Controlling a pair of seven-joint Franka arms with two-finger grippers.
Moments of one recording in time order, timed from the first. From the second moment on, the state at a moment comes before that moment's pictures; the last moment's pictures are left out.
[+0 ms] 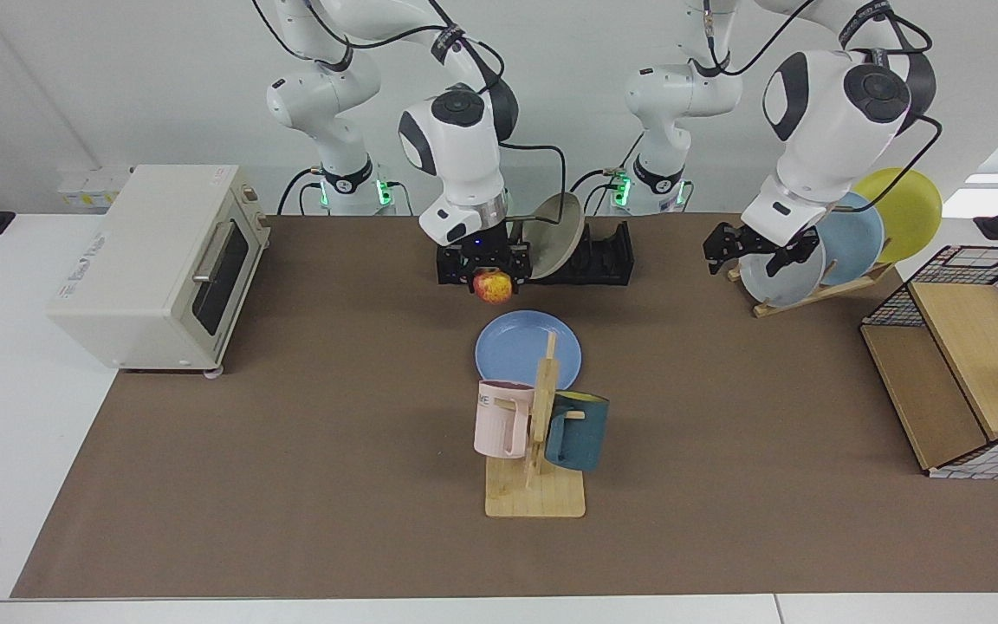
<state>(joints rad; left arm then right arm) 0.00 -0.02 -0.09 -1.81 -0.02 1.71 0.00 0.67 0.11 -0.06 -2.01 0.07 2.30 0.74</state>
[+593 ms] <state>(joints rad) 0.00 0.05 -0.07 -1.57 -0.02 1.59 0.02 0.72 0.29 -0.07 -1.90 0.07 2.36 0.74</state>
